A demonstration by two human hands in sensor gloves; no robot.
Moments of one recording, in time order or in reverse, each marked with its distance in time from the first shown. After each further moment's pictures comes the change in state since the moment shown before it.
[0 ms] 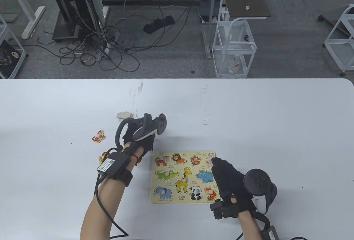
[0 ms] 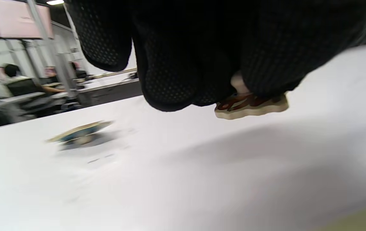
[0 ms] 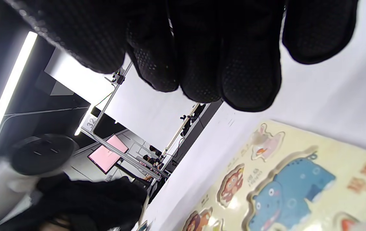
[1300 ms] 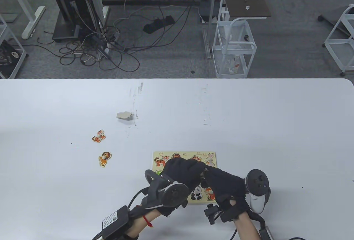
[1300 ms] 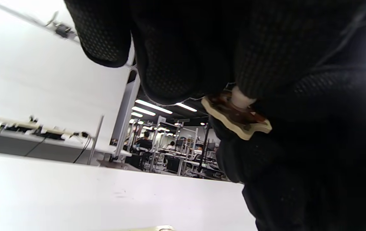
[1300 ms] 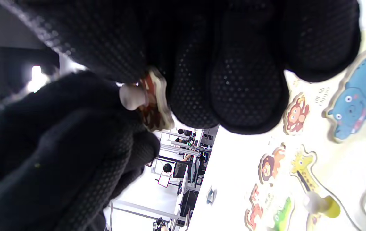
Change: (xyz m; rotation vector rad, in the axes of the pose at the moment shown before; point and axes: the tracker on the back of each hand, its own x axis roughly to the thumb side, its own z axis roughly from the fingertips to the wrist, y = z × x) left_hand 0.092 0.022 0.143 0.410 -0.311 0.405; right_hand -0.001 0.015 0.002 0.142 0.033 -0.386
